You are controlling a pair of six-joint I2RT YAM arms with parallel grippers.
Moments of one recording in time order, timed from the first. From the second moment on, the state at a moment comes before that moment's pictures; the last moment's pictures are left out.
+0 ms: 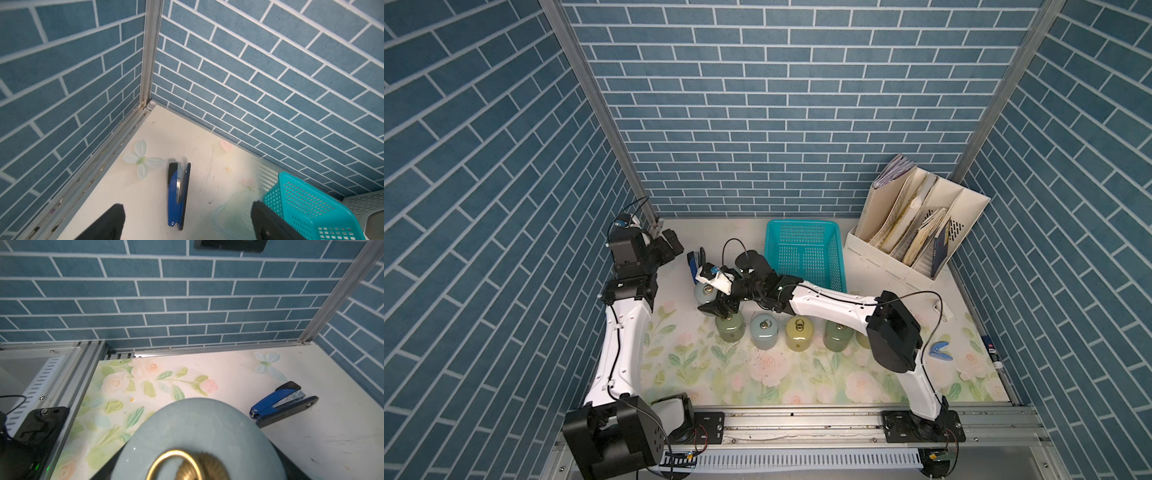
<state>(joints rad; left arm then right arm) 0.24 1.18 1.07 -0.30 0.07 -0.35 1.11 2.19 1.82 -0.04 -0.38 -0.24</state>
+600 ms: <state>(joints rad) 0.27 1.16 1.07 -0.31 0.12 -0.35 1.19 2.59 2.25 -0.21 -0.30 -0.24</state>
